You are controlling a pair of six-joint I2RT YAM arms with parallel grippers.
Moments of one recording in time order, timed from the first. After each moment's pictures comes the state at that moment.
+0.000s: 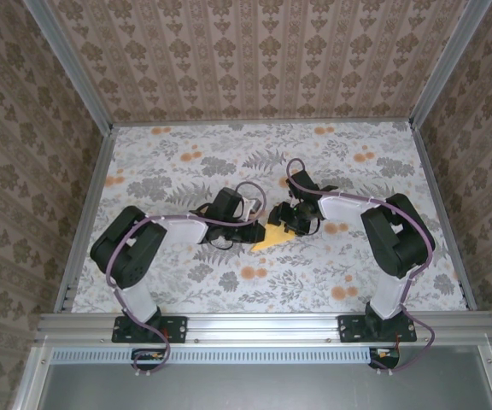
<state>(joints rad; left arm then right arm) -0.73 1.75 0.82 0.07 0.56 -0.54 0.46 1.81 1.03 -0.41 -0.32 0.82</state>
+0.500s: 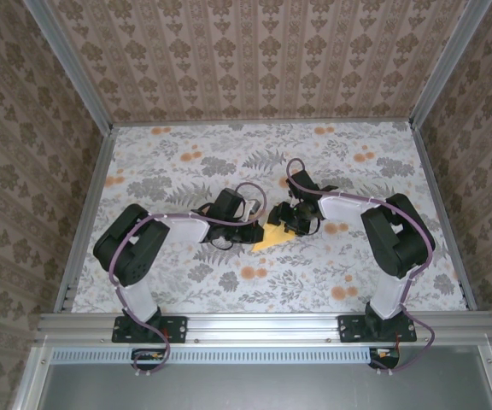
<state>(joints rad) -0.73 1.77 0.83 0.04 0.52 -0.54 0.46 1.81 1.03 -0.41 -0.33 0.81</state>
